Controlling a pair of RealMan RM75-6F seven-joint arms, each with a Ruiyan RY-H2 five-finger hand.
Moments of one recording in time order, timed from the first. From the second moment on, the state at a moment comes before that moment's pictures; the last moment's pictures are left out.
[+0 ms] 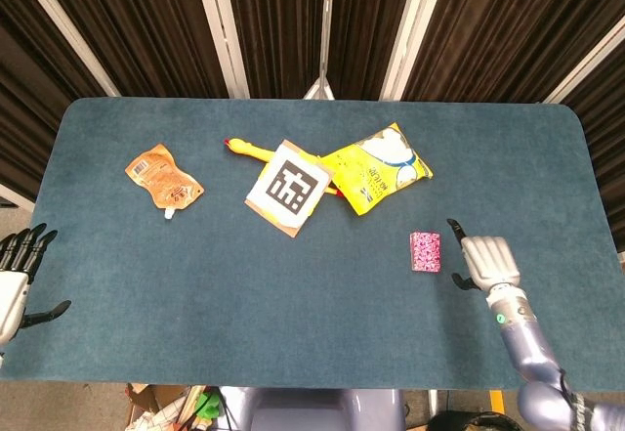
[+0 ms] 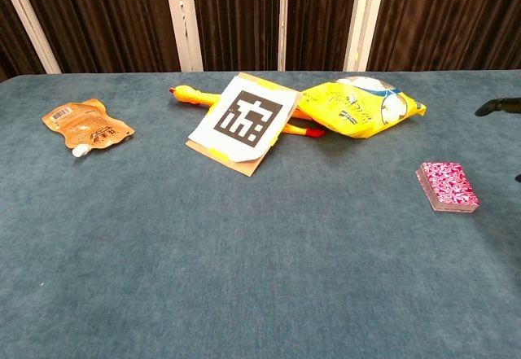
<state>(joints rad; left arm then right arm) -0.09 -1.11 -0.03 -1.59 1.52 1.49 0.01 0.55 -1.18 0.18 -1.85 -0.72 1.00 -0.67</state>
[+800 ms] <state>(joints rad) -0.10 -1.11 -0.03 -1.59 1.51 1.47 0.00 0.75 -1.34 0.13 -1.80 -0.51 1.13 -0.89</state>
